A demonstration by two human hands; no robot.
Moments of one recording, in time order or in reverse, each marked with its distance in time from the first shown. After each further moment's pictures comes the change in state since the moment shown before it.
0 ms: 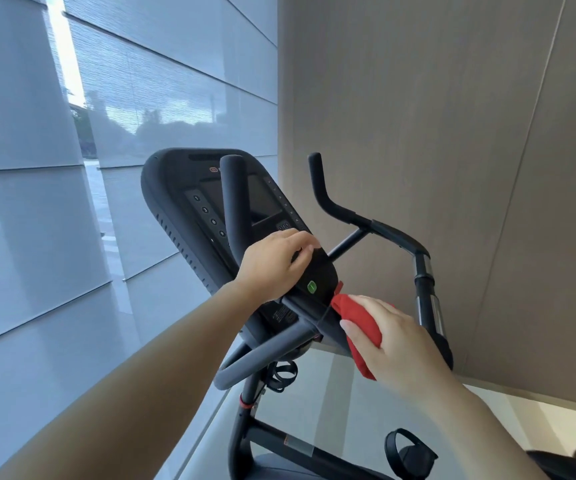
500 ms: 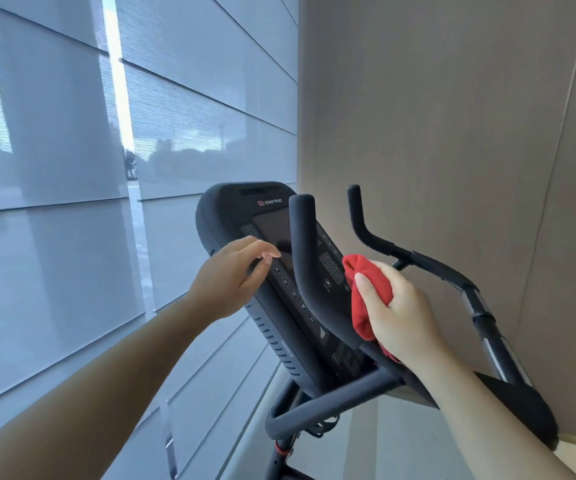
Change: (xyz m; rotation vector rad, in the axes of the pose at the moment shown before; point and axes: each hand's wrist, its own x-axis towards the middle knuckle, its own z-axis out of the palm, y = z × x) left_hand -0.034 -0.119 -0.100 -0.023 0.133 0.021; right_hand 0.098 -0.078 0.038 0.307 0.289 0.009
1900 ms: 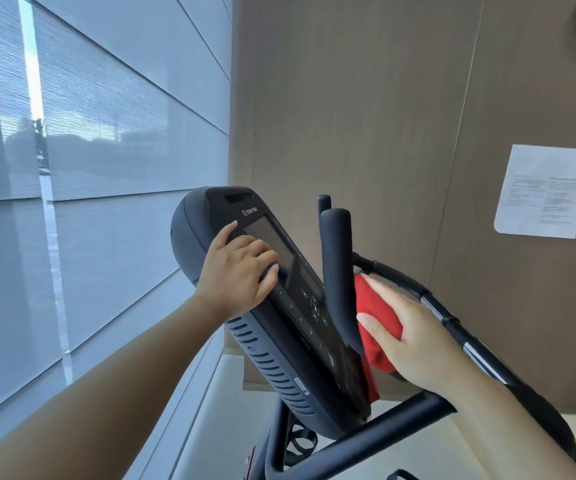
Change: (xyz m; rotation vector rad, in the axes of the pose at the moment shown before) left_hand 0.061 -0.097 0.047 0.370 0.201 0.346; right_hand 0.013 -0.019 0.048 -0.369 -0.099 0.002
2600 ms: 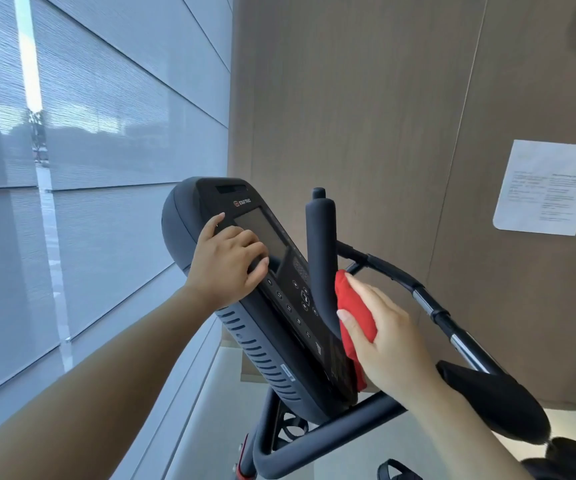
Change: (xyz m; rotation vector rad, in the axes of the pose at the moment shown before) left_hand -0.001 0.009 0.002 0.008 -0.013 -0.057; right_hand -0.019 -0.005 0.013 -0.059 0.142 -0.055
